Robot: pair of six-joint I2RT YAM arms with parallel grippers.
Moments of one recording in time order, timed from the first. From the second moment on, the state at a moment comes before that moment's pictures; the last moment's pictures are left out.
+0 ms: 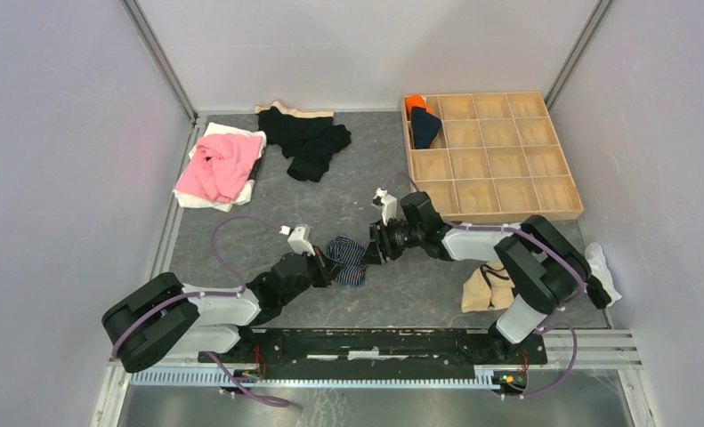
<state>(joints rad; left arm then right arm) -0.87 1.20 0.12 0.67 -0.17 -0.84 0.65 1.69 0.71 0.26 -0.65 0.35</state>
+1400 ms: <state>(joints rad) -0.87 1.27 0.13 0.72 -0.19 -0.84 1.13 1.60 0.54 0.52 0.01 -0.42</state>
